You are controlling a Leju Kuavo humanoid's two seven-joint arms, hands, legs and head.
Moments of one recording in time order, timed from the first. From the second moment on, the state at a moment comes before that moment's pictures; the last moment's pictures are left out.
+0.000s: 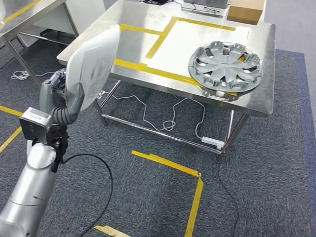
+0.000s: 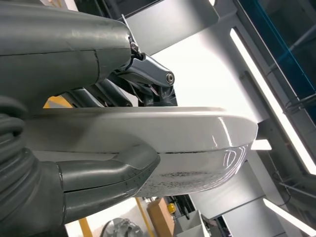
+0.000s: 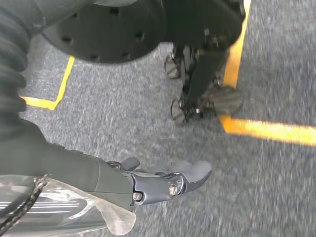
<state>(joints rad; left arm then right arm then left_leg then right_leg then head) -0.43 0.10 -0.26 -1.46 -0.18 0.21 -0.49 -0.06 0.13 -1.33 -0.21 1.03 0.05 -0.13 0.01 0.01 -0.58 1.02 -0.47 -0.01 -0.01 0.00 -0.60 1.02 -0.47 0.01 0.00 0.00</state>
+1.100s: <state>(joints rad) -0.42 0.10 -0.25 -1.47 -0.19 0.24 -0.48 -0.06 0.14 -1.32 -0.21 1.04 0.03 -0.17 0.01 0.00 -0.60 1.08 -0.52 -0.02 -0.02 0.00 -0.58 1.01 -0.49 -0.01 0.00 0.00</state>
